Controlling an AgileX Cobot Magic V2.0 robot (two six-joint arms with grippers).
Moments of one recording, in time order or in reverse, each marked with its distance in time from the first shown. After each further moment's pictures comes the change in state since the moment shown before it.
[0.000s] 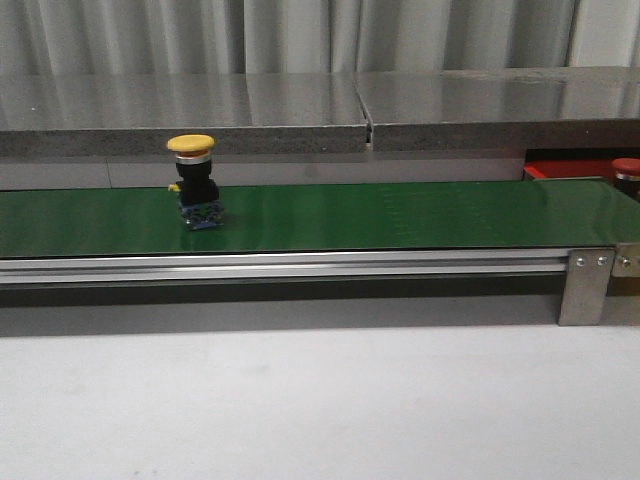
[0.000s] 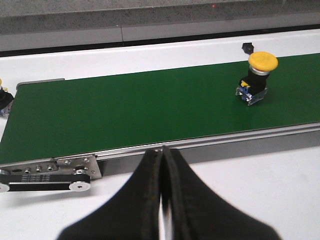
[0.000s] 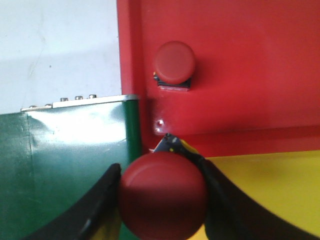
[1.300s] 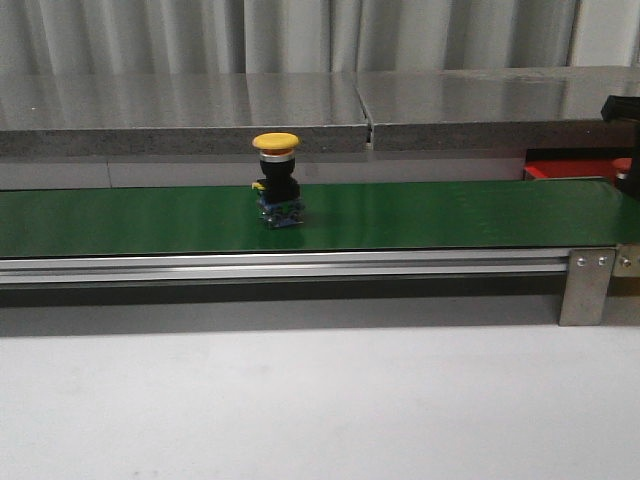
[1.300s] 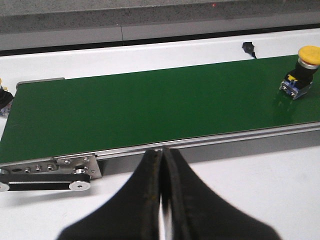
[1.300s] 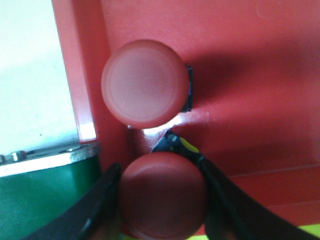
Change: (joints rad) left arm 0.000 0.000 0.000 0.000 0.002 0.000; right arm -0.023 0.266 0.000 0.094 -0.161 0.017
